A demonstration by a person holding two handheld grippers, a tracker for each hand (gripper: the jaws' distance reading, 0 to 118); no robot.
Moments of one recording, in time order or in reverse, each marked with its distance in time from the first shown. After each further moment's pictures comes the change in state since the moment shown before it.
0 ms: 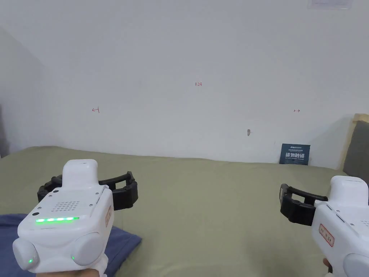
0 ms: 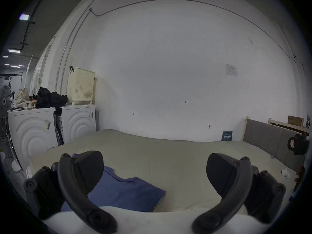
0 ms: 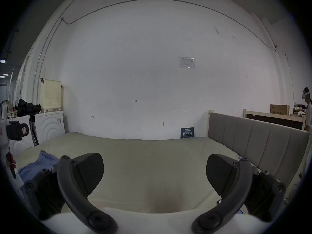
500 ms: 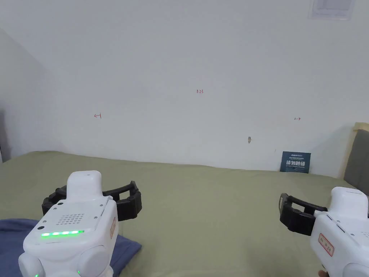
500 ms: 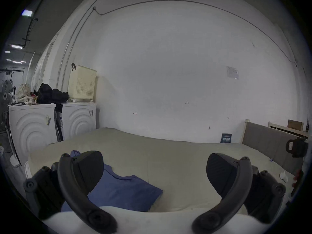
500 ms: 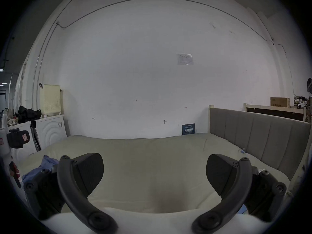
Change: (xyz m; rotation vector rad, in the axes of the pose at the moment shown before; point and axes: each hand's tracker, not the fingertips) left arm 0.004 -0.007 0.005 0.005 0.004 0.032; right arm 0.001 -0.003 -0.001 -0.019 0.002 -0.055
